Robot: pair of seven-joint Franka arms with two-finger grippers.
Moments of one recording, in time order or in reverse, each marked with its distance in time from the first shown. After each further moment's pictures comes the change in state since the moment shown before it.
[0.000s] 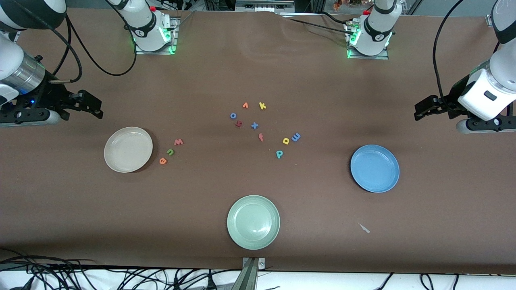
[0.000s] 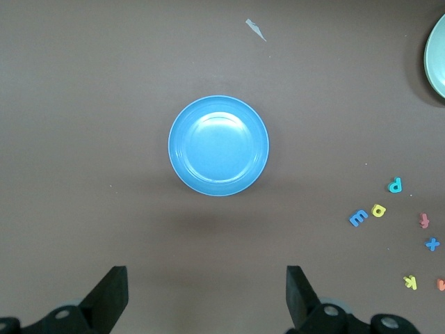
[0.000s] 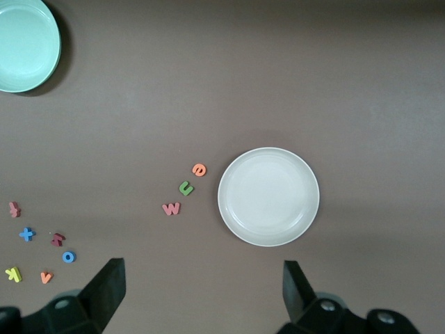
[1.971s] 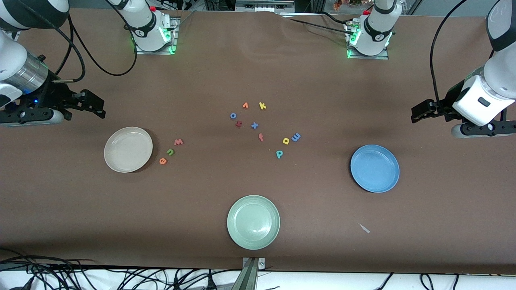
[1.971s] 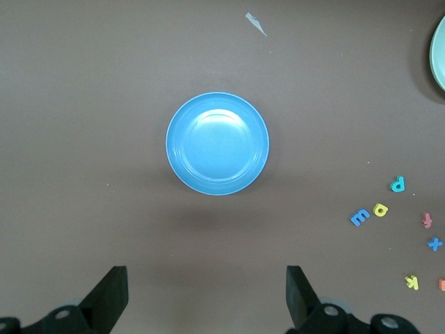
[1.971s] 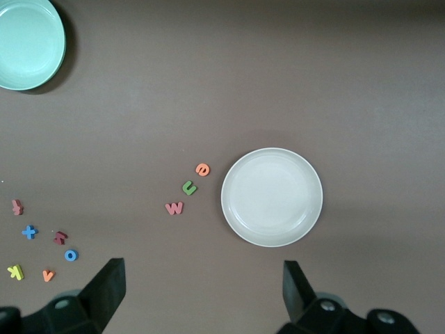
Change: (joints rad) left arm -0.003 0.021 -0.001 0.002 0.000 0.002 -0.005; right arm 0.003 0.000 0.008 0.000 0.001 0.001 0.000
